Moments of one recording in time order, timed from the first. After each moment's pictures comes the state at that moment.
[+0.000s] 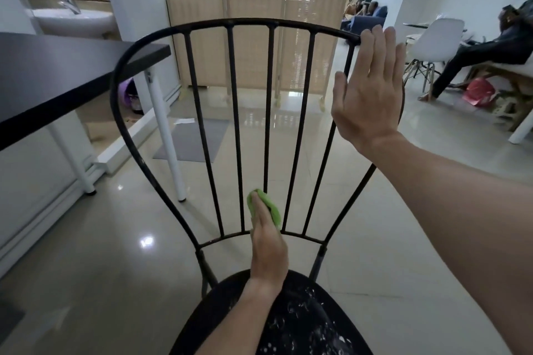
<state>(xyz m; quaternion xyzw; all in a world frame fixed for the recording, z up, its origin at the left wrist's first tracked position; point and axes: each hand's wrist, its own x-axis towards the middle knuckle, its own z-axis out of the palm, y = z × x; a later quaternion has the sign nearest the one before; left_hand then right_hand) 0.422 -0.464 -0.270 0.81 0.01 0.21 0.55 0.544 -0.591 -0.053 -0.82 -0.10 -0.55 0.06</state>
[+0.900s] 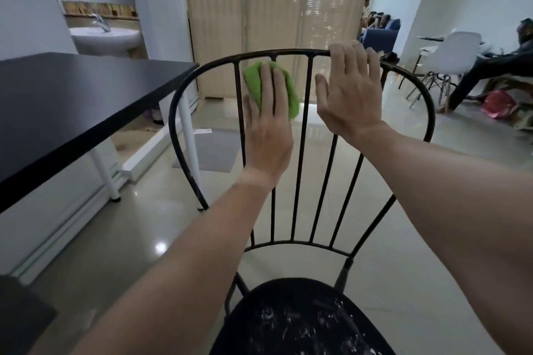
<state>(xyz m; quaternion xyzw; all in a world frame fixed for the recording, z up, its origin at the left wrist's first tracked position) 0.514 -0.377 -0.091 0.82 -0.08 0.52 0.22 0.552 -0.517 -0.018 -0.84 -0.16 -0.51 0.02</state>
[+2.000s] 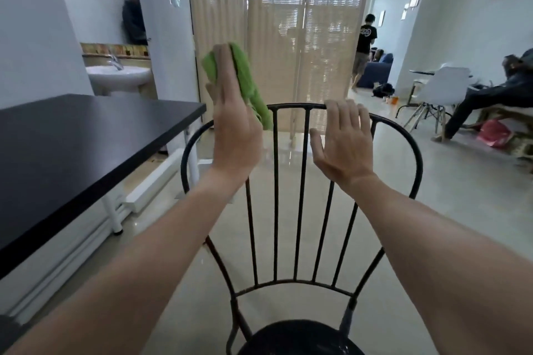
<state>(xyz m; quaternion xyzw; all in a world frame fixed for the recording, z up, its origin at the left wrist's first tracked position) 0.483 -0.329 0.017 0.73 -0.14 0.54 0.40 0.541 -0.517 -0.017 -0.85 -0.15 -0.50 0.04</state>
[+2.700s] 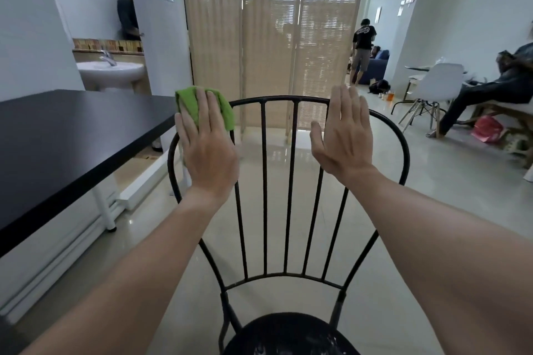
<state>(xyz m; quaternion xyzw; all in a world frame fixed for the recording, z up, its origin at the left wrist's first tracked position) 0.481 -0.315 -0.040 0.86 0.07 0.50 0.11 0.544 -0.534 -0.019 -0.87 -0.13 -0.47 0.07</state>
